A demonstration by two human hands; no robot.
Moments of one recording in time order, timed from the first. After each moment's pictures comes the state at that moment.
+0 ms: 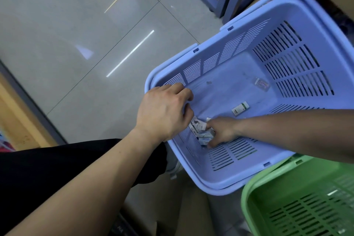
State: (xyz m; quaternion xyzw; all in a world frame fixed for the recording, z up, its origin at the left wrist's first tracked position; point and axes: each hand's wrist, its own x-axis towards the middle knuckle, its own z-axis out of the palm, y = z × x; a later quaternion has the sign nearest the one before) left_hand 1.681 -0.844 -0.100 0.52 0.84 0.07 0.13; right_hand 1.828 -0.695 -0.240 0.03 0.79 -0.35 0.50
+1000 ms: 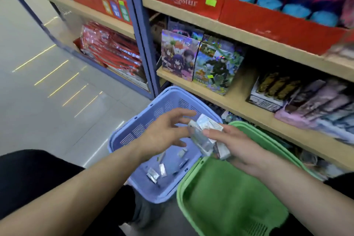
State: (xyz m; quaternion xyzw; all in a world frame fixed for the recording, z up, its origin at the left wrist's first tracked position) left_hand 1.795 -0.756 0.098 0.37 0.64 0.41 0.53; right_hand 1.983 -0.662 0.087 0.41 0.49 -0.77 -0.07
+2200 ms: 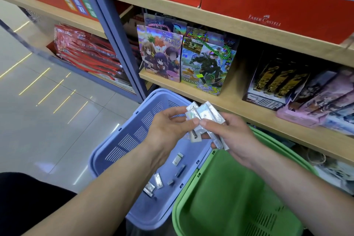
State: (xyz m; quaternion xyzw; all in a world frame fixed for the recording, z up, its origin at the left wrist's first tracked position) left_hand 1.813 -0.684 0.062 0.17 0.66 0.50 0.53; right_hand 1.970 -0.613 0.063 0.45 0.50 -0.72 -0.17
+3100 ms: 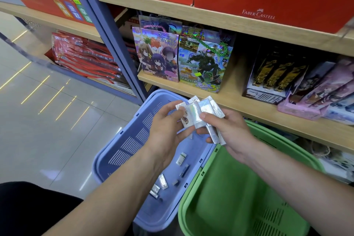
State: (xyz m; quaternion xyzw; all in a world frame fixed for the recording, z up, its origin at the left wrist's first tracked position) left_hand 1.815 -0.683 0.064 0.10 0.58 0.59 0.56; right_hand 1.959 -0.616 0.059 0.47 0.45 -0.72 -0.23
